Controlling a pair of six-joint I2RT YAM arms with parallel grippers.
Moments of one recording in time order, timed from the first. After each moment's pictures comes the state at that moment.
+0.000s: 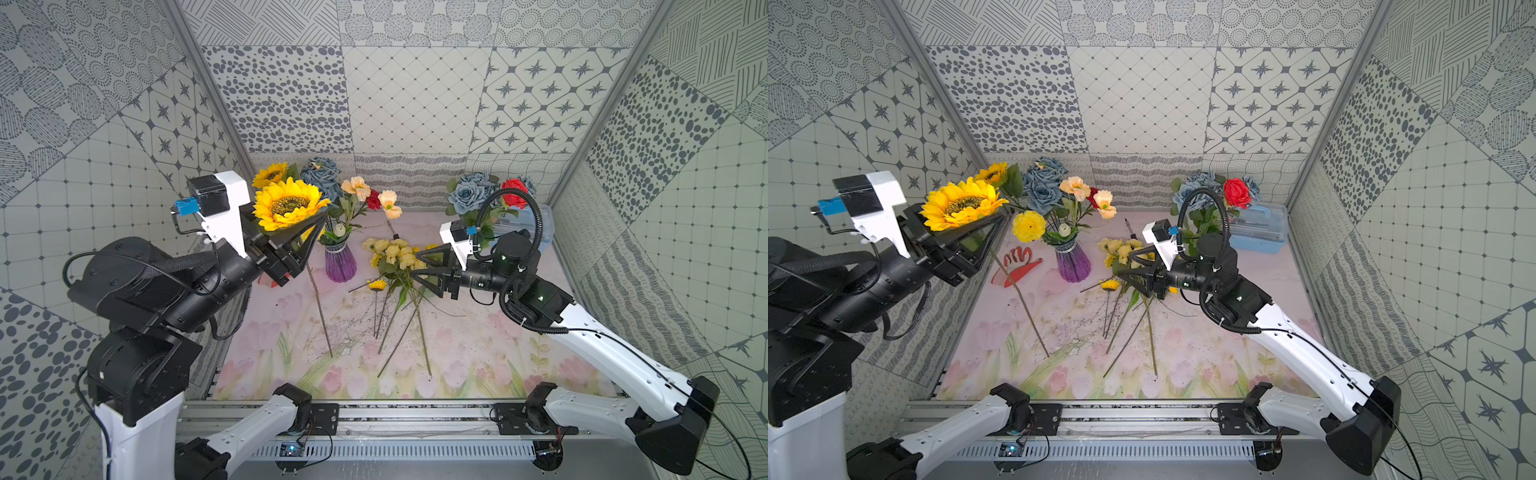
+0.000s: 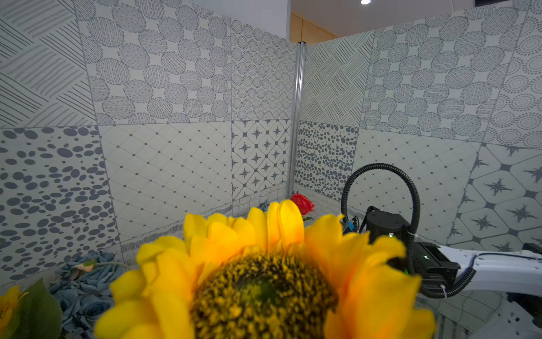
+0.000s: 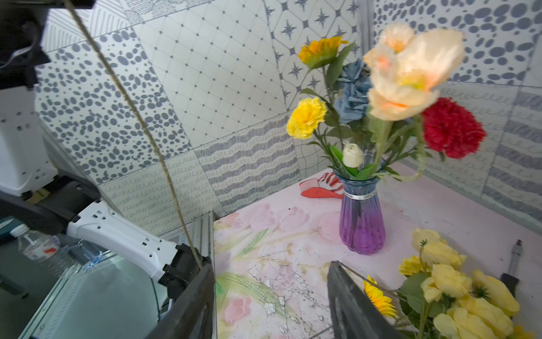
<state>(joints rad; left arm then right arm) -0.43 0.95 1.84 -0.74 0.39 -0.12 0.75 1.13 1.10 -0.01 -0.61 0.19</state>
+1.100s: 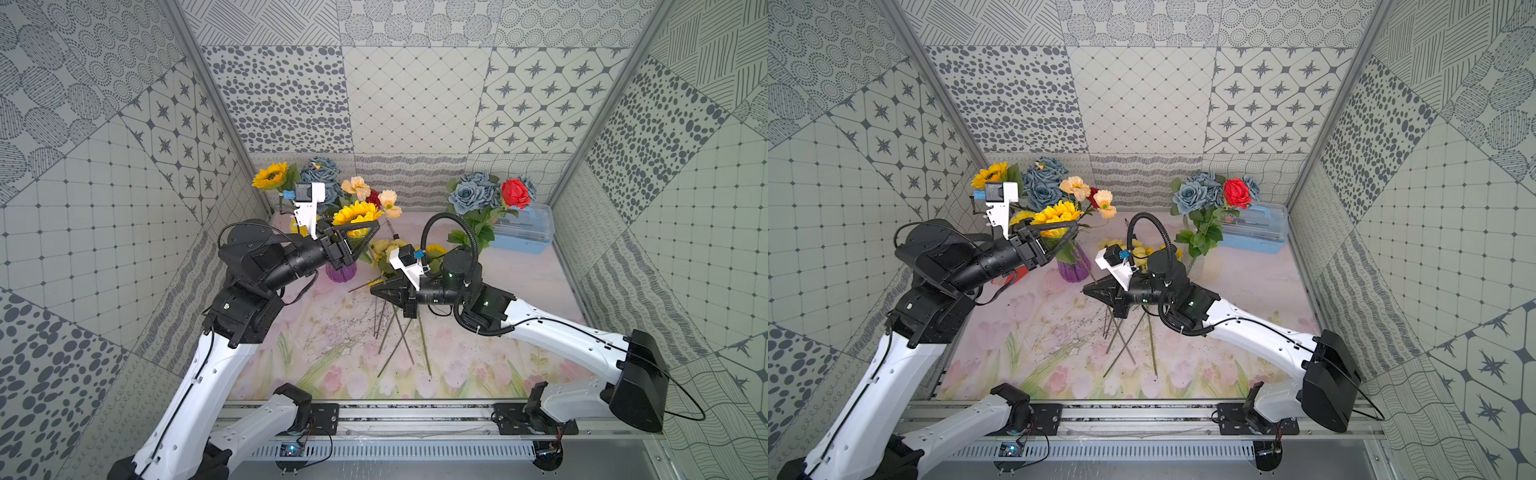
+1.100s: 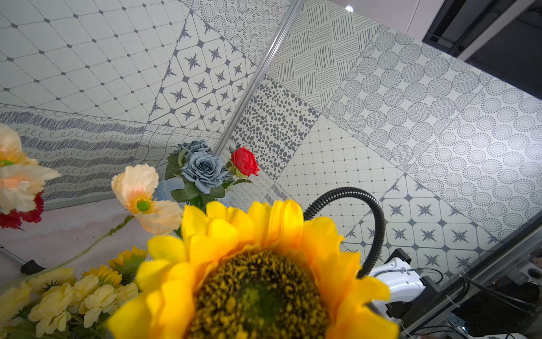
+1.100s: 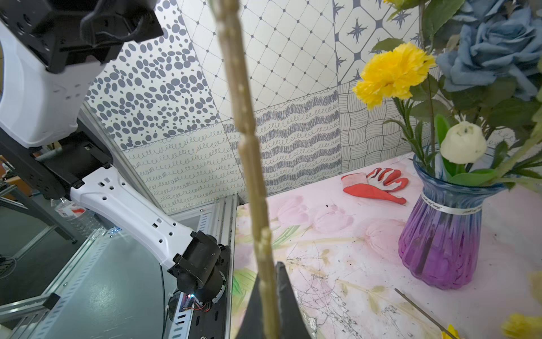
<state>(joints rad) -0.43 0.96 1.37 -0.30 0.60 -0.59 0.94 1.37 1.07 0.20 -0.53 0.16</state>
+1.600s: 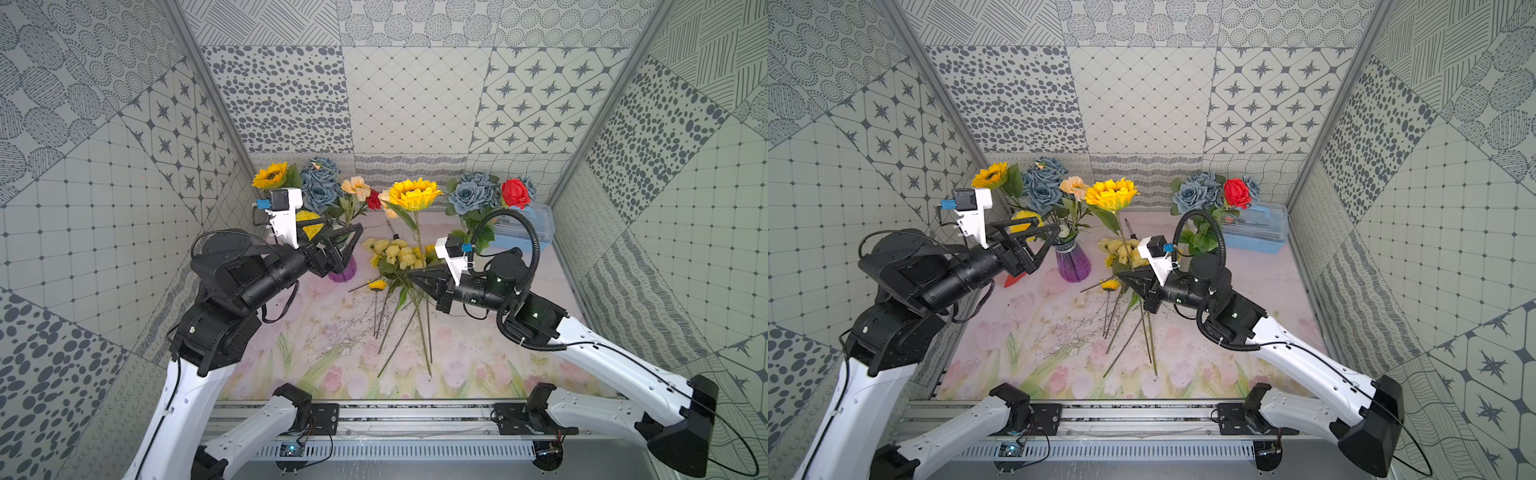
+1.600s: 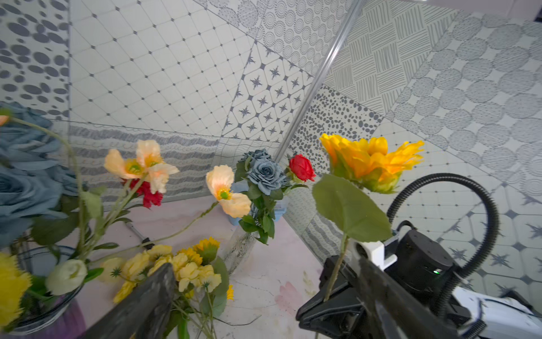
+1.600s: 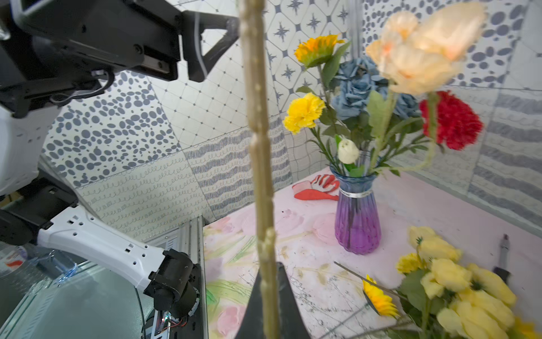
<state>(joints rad) -0.43 0.87 1.44 -0.60 0.26 -0.38 0.81 1.04 0.96 0.01 -0.37 0.20</state>
